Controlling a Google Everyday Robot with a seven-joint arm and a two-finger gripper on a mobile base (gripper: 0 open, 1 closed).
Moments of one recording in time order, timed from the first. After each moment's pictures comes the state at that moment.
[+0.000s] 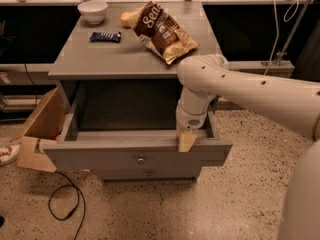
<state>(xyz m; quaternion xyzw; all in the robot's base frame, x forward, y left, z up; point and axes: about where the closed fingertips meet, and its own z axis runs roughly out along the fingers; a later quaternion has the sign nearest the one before) 0.562 -0.076 0.657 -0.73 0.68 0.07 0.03</state>
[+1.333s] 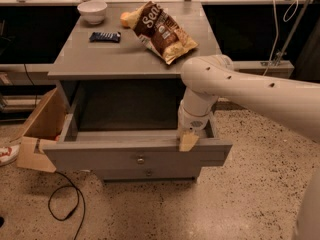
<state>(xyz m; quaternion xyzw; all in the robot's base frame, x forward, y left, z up) 0.553 -0.077 0.665 -0.73 0.67 0.07 0.05</state>
